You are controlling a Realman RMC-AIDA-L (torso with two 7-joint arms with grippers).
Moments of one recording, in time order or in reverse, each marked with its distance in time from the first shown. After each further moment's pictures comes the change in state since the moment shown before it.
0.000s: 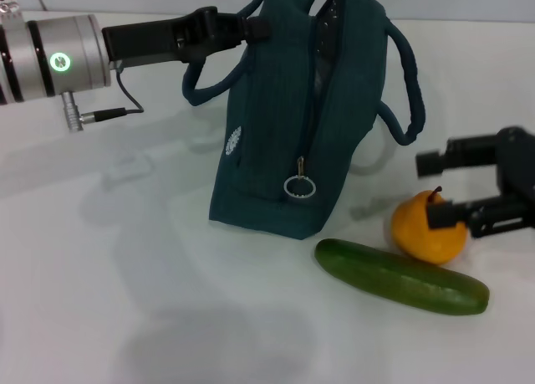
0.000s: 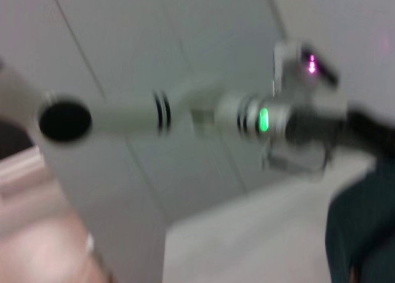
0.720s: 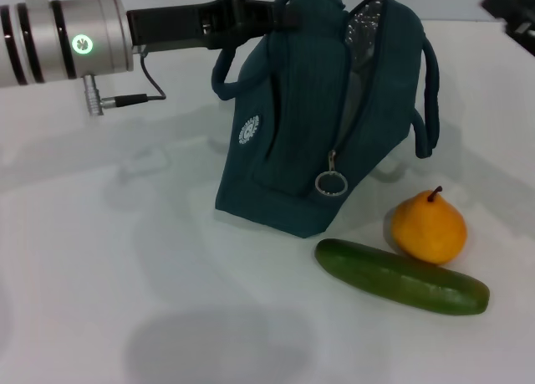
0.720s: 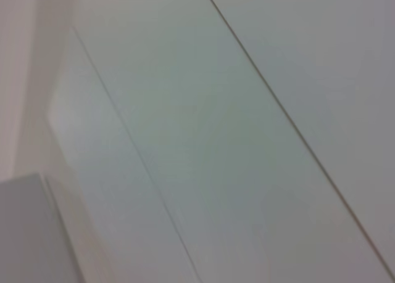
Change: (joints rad) left arm -0.056 -0.006 0.009 -0.006 0.001 0.024 0.000; right arm -0.003 0.114 -0.143 0.602 0.884 0.146 -0.553
